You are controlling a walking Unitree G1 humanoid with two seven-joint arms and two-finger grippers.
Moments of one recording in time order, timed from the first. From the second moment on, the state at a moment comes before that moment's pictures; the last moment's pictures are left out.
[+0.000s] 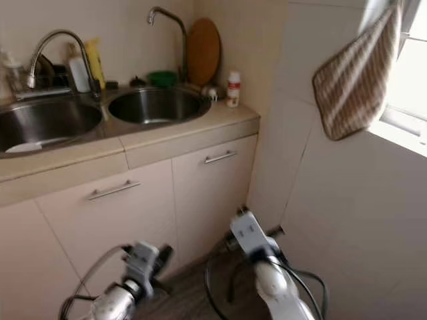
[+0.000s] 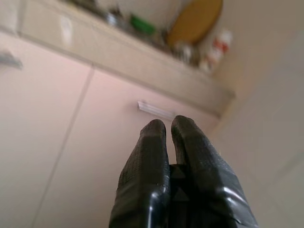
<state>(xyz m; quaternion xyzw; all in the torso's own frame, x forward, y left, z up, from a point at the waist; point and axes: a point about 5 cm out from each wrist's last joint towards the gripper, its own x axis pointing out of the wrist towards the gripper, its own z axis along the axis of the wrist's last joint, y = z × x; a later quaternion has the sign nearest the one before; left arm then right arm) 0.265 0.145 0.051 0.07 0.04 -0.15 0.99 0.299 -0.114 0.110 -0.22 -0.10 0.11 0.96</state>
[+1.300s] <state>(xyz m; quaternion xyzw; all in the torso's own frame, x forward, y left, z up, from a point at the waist) 0.302 0.116 0.231 0.06 -0.25 -0.15 0.95 0.324 -0.094 0.293 -0.08 -0.38 0.06 0.92</state>
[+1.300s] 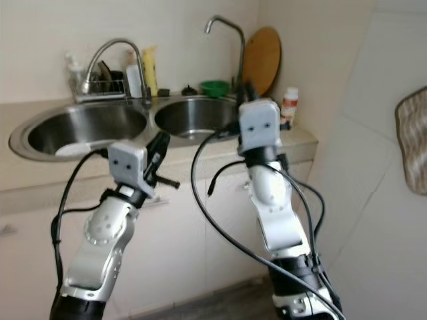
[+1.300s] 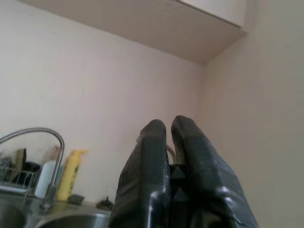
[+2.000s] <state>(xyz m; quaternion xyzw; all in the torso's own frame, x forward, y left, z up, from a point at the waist) 0.307 0.128 0.240 0.07 -0.26 -0.12 0.96 0.331 -0.083 0.304 -0.04 -0.37 0.08 0.92</state>
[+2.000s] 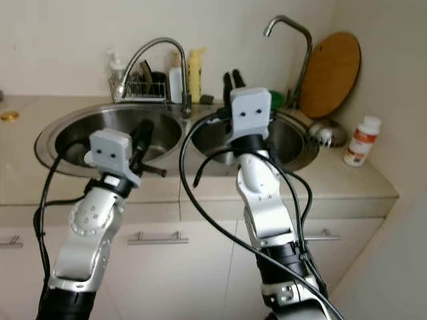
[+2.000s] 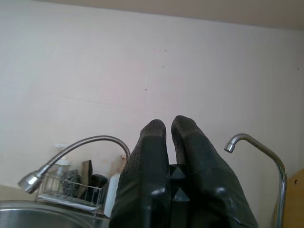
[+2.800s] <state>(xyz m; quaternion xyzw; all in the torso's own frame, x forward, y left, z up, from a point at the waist) 0.309 0.120 0.248 0.07 -0.27 -0.12 0.95 0.359 -0.076 0.272 -0.04 -0.27 0.10 0.96</state>
